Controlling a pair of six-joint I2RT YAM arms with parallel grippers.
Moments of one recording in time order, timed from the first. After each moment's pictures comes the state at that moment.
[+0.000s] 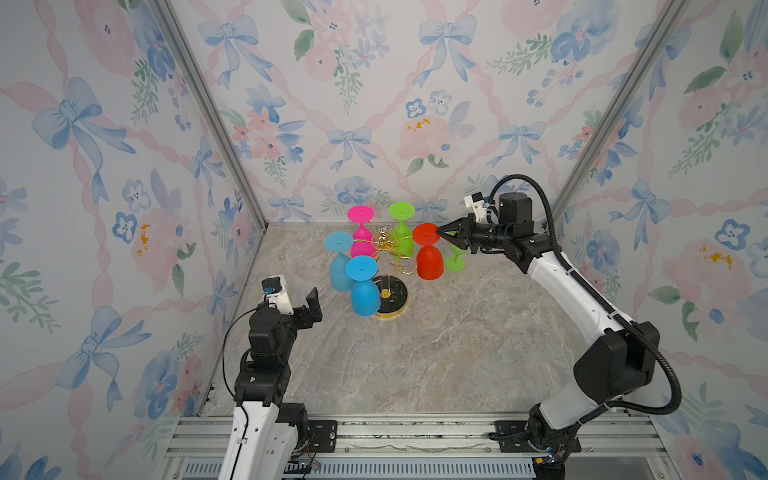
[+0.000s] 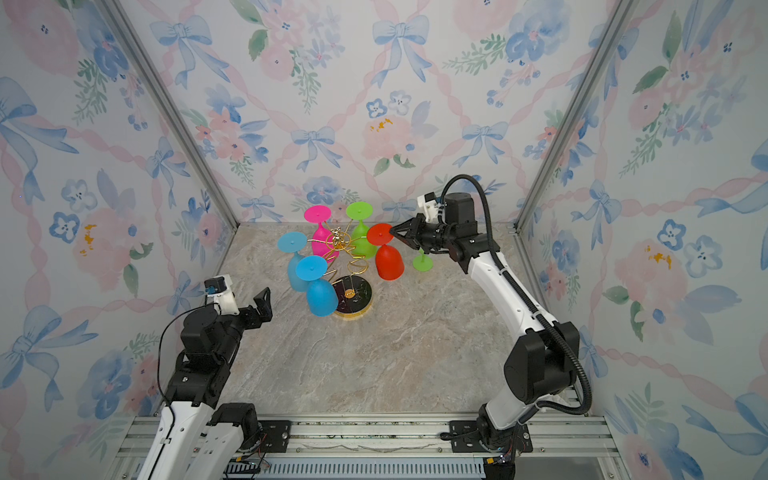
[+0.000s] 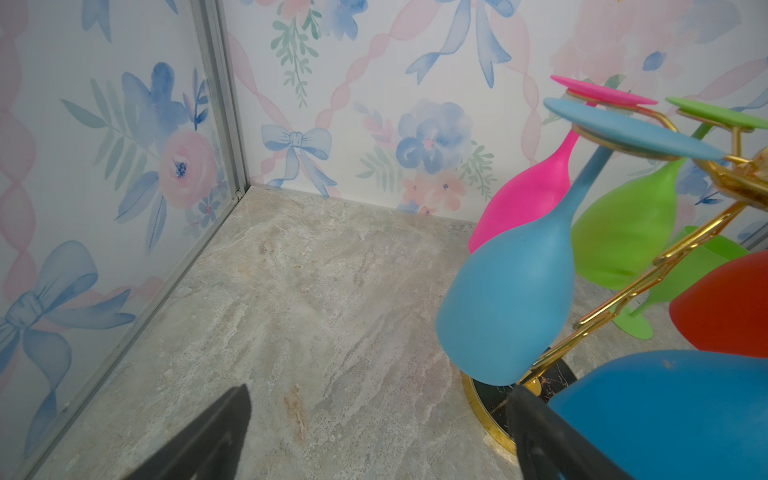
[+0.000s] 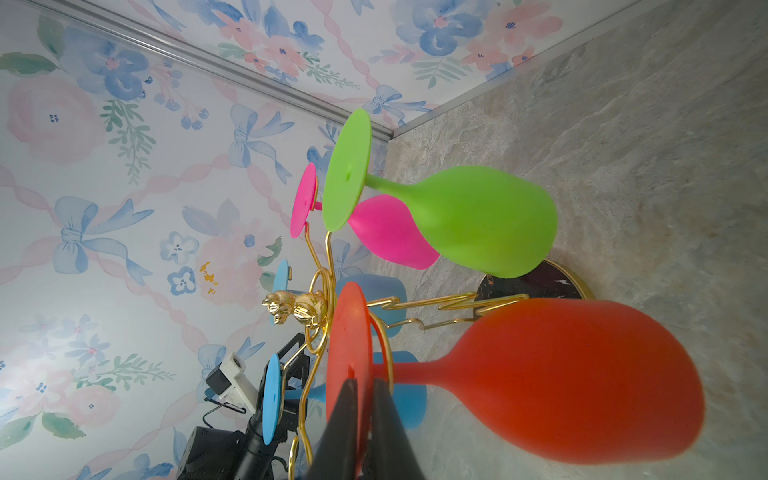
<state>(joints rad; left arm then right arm) -0.01 0.54 0.52 -0.23 -0.03 -0.18 0.30 1.63 1.54 -0.32 -0.76 0.88</state>
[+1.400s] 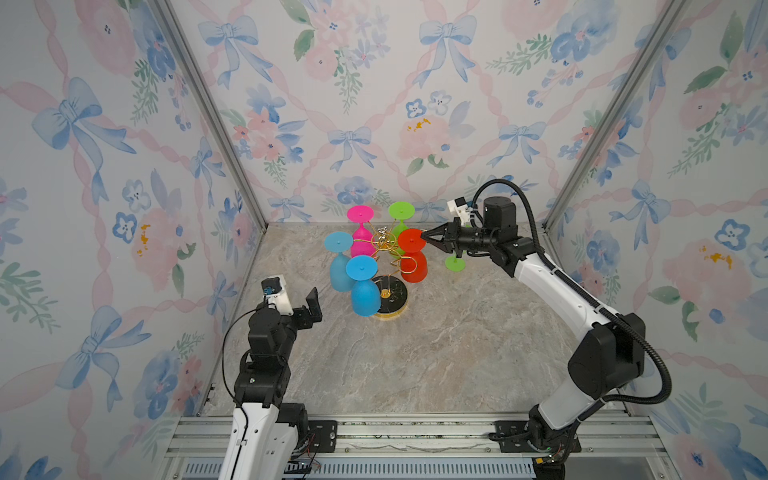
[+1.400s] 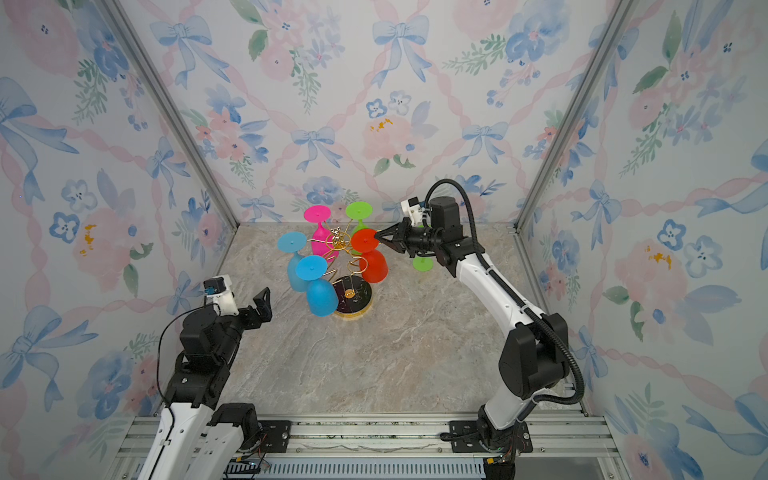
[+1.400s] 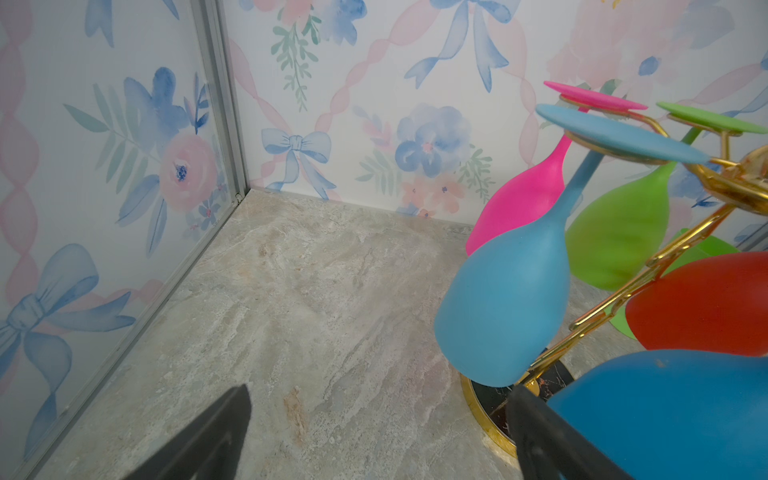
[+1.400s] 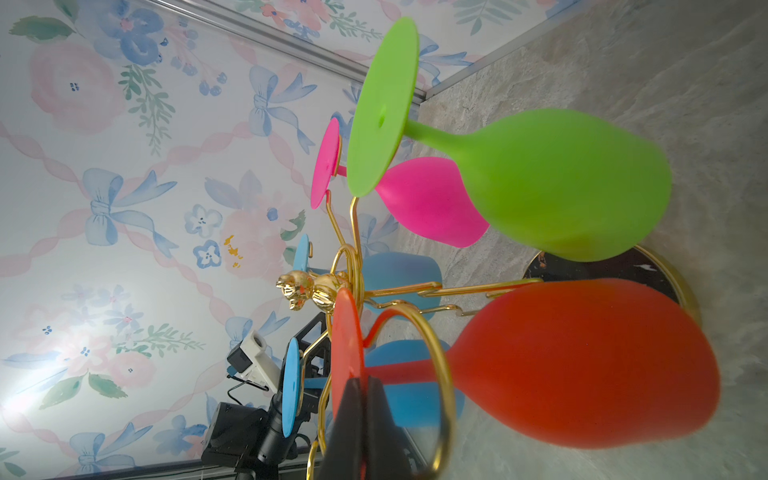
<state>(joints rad) -0.01 0.53 0.52 -0.23 -0.03 -0.18 0.38 1.67 1.51 -0.22 -0.82 0.95</state>
